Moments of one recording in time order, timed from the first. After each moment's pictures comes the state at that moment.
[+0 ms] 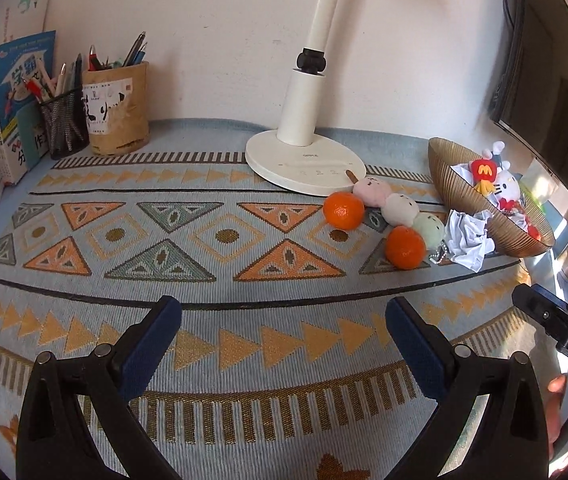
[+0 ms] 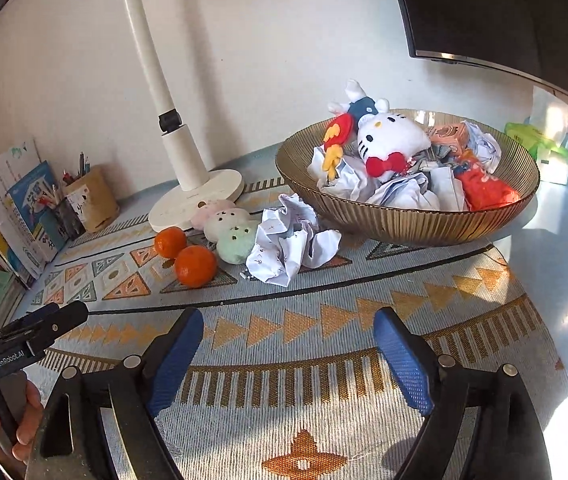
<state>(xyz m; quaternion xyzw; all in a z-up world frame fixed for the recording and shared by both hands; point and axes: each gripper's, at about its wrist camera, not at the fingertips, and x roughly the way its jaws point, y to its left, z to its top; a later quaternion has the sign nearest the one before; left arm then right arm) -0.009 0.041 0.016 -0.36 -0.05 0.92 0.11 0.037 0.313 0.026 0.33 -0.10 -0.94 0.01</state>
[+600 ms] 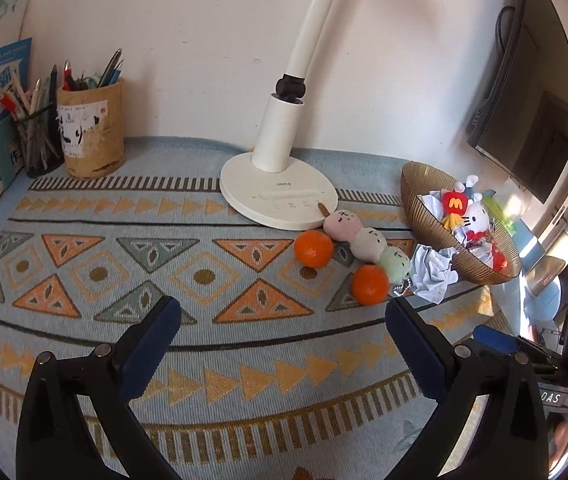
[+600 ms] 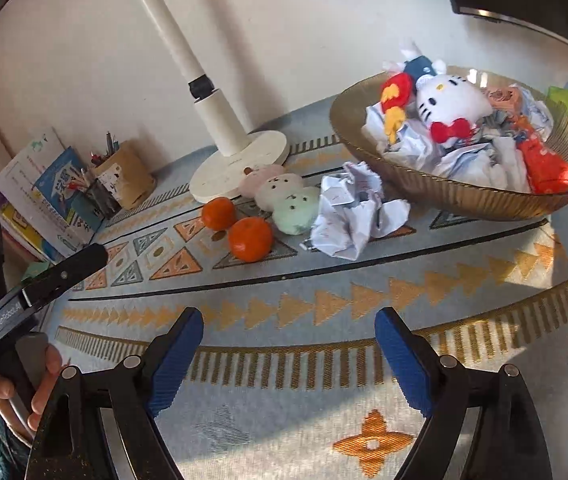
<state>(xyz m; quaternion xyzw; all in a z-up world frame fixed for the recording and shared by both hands) -0.040 0.039 0.057 -0.38 -0.06 0.91 0.16 0.002 0.284 0.034 0.43 -0.16 -0.88 0.11</state>
